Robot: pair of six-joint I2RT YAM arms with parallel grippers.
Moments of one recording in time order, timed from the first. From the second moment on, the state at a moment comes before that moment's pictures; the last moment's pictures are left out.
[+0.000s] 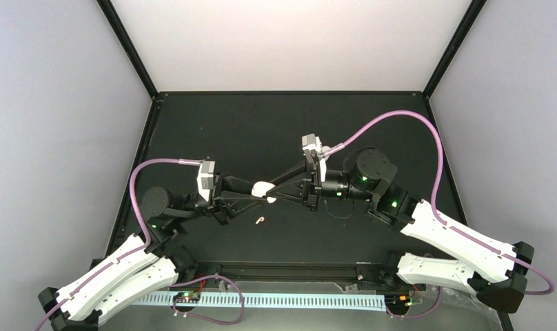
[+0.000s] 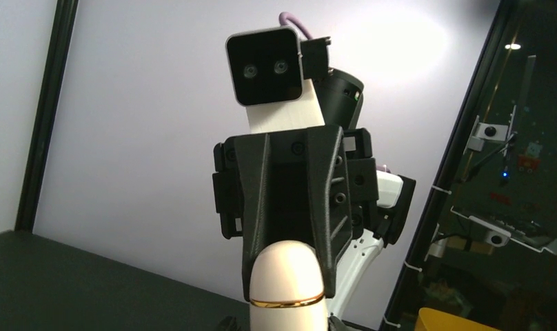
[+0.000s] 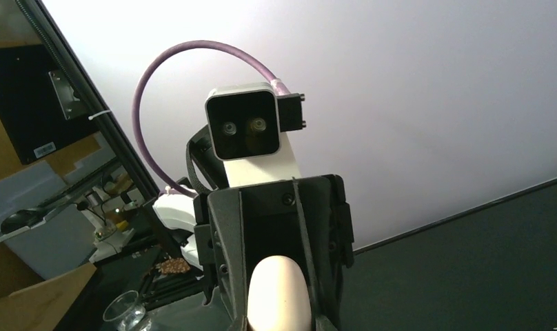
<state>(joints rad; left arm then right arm) -0.79 0.58 0.60 0.37 0.57 -0.53 1.02 0.99 1.03 0.07 -0.50 0.47</state>
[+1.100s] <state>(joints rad) -0.79 0.60 0.60 0.37 0.61 -0.54 1.02 0.99 1.03 0.05 -0.50 0.42</state>
